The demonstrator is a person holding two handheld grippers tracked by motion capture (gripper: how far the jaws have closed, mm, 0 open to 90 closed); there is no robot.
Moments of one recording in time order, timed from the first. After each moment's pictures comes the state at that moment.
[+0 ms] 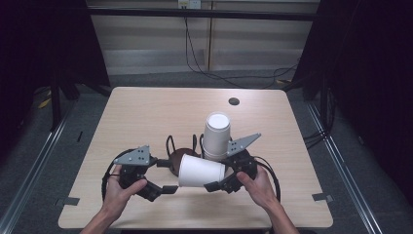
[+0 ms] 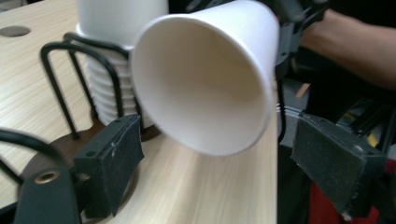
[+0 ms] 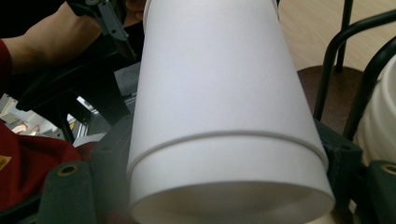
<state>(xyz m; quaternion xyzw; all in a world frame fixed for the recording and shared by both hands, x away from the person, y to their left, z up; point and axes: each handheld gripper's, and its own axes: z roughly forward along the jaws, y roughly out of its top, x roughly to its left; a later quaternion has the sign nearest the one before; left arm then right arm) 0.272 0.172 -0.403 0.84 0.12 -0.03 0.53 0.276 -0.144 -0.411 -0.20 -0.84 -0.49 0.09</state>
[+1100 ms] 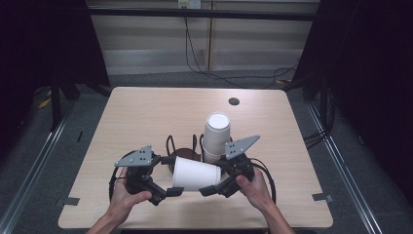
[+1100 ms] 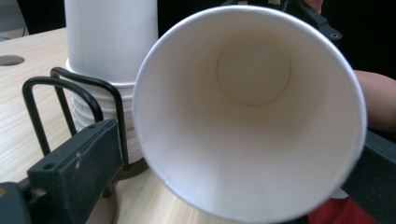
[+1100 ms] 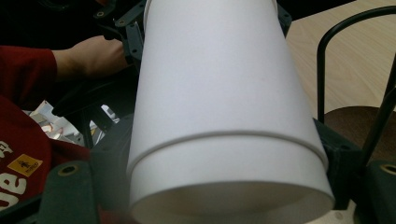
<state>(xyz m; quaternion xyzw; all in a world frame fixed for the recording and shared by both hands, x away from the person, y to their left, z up) 0.267 0.158 -0.408 0.80 0.13 -0.03 0.59 0.268 -0.133 -0.405 -0.15 -0.82 -0.54 0.11</state>
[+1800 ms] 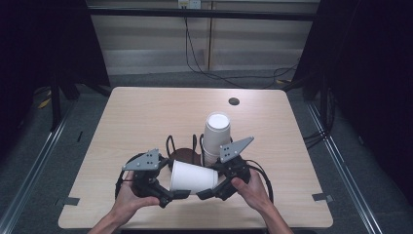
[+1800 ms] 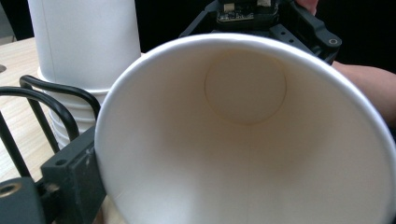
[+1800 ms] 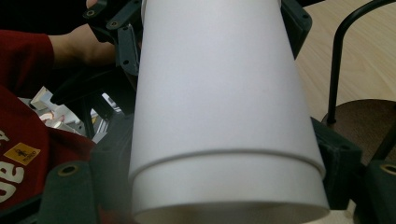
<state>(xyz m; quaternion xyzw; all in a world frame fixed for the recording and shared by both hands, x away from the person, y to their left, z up) 0.262 0.146 -0.412 0.80 0.11 -0.03 0.59 0.266 -0.123 -0.409 -0.14 -0.83 -0.52 0.11</state>
